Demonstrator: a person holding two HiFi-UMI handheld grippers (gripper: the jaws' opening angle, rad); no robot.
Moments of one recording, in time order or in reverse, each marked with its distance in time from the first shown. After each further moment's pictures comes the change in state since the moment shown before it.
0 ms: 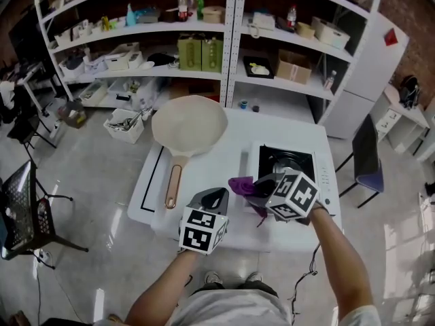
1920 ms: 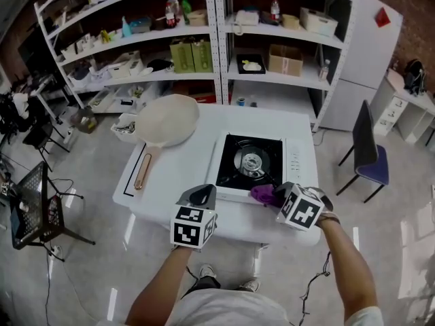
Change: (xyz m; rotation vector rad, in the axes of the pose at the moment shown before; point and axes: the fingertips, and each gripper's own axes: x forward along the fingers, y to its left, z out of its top) left arm 0.020 -0.108 0.003 0.032 0.039 0.157; right arm -0.107 -0.010 -0.194 -0.154 0.200 -0.145
